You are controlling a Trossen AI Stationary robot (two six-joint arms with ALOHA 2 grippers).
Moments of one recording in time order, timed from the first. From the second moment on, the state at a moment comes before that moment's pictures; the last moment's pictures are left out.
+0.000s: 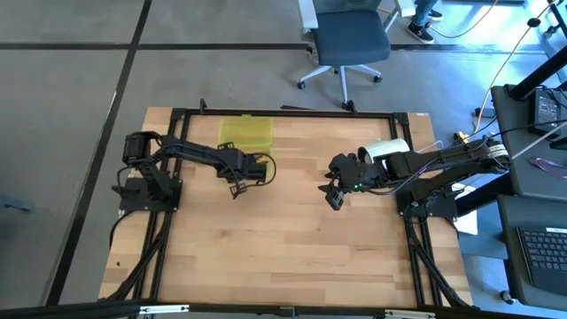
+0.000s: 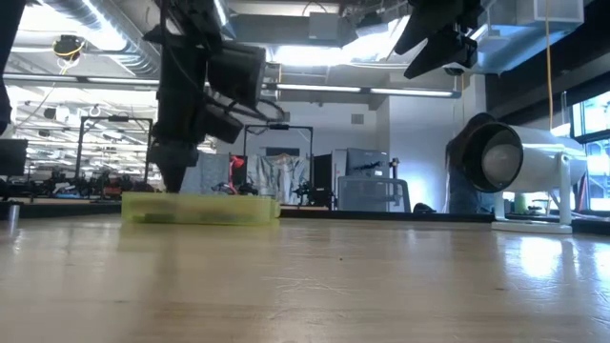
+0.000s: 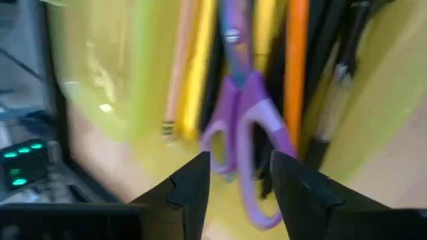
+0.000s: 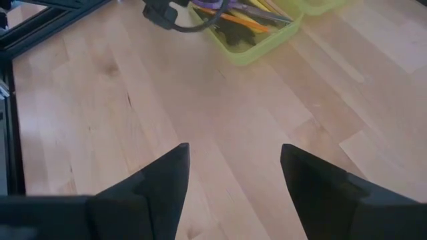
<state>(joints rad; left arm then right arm) 0.10 1.71 1.05 -1.03 -0.50 -0.30 0.17 1.26 1.08 -0.63 0.30 0.65</state>
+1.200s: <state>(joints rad) 0.63 1.48 1.11 -0.79 -0.04 0.25 0.17 1.27 1.07 -0.62 0.40 0.65</state>
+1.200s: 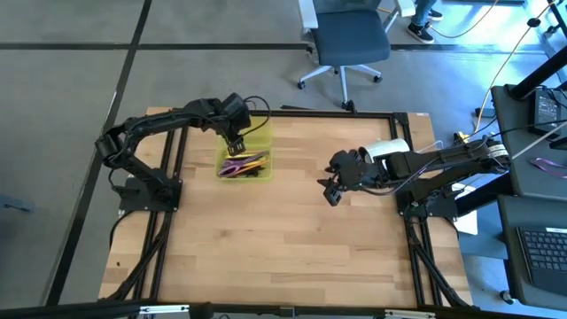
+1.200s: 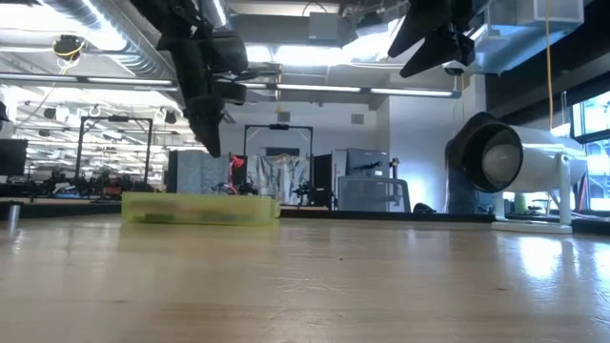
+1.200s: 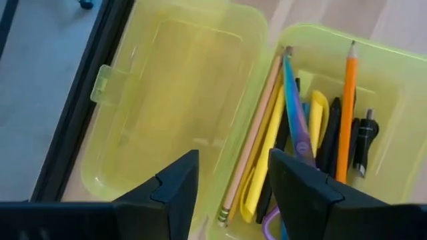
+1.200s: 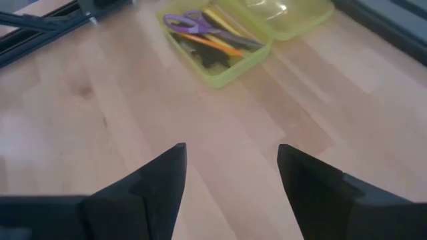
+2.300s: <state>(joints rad) 0.65 1.61 0.89 -0.57 -0.03 0.50 0.17 1.27 1.07 -0.62 0.45 0.65</state>
